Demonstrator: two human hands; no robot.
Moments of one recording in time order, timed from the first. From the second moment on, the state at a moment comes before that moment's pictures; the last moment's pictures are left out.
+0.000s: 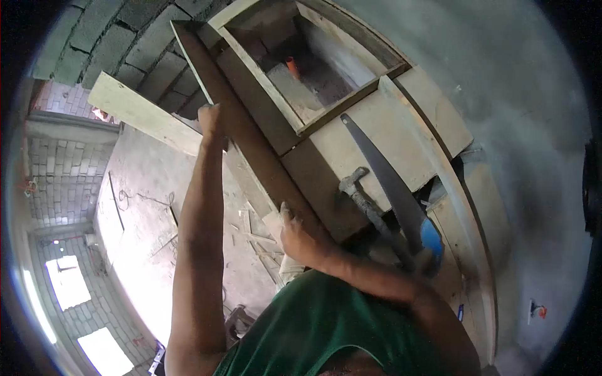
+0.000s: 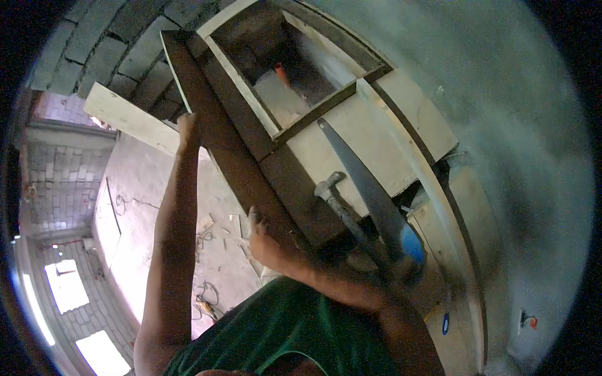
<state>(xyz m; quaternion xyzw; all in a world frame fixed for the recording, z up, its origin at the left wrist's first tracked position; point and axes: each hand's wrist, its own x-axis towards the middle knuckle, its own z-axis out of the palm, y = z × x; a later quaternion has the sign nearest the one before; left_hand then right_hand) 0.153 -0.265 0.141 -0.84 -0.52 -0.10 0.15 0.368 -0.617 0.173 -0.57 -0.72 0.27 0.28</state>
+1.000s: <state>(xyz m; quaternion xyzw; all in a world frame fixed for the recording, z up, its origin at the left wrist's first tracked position) 0.145 -0.307 0.148 -0.47 -0.65 -0.44 -0.40 0.347 -0.612 0.169 -0.52 -0.74 0.37 0.22</state>
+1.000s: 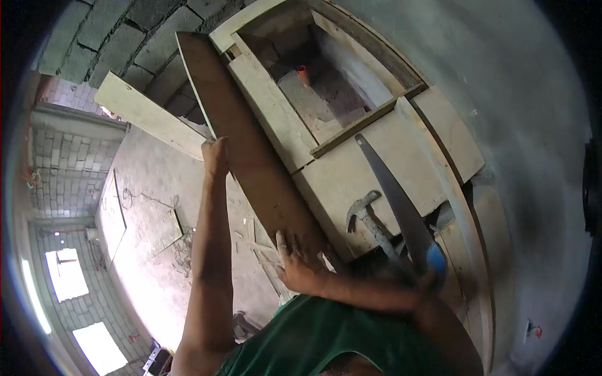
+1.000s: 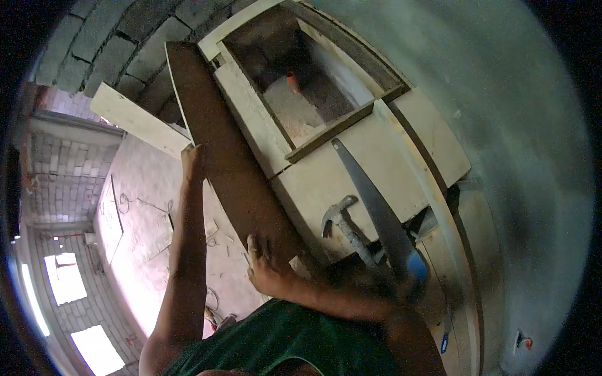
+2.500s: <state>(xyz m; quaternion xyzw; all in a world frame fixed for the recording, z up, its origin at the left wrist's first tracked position) 0.170 -0.301 0.070 -0.58 -0.65 -0.39 -0.30 0.359 -0.618 0.131 -0.55 -0.74 0.33 0.20</state>
